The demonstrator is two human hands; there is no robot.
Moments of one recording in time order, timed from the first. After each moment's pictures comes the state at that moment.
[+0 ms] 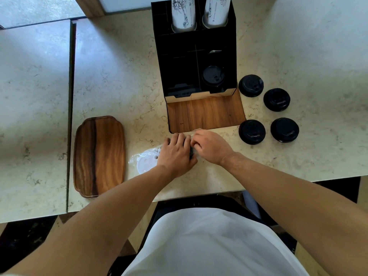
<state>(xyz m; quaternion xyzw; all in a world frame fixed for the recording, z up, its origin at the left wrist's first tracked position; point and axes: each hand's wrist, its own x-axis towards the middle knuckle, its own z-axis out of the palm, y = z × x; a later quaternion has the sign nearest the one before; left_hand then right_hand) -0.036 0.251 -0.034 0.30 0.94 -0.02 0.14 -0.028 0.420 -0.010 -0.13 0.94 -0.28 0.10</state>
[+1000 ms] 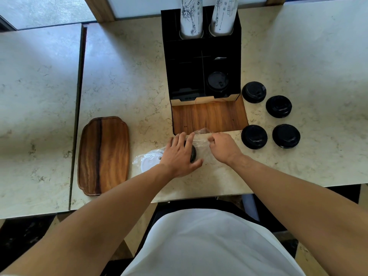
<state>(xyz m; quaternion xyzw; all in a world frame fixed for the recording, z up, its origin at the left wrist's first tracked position) -0.040 0.244 -0.036 0.28 0.94 0.09 0.19 -0.029 0.437 -0.020 0.11 0.94 -0.27 0.18</state>
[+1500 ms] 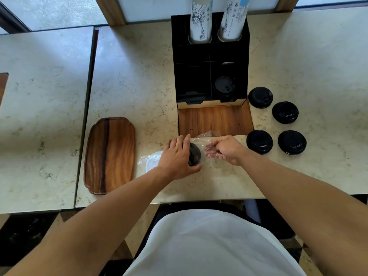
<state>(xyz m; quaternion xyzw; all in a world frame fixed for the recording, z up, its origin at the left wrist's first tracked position) -0.040 0.226 -0.028 0.26 0.95 0.06 0.15 -0.045 0.434 -0.006 0.35 0.63 -0.63 0.29</state>
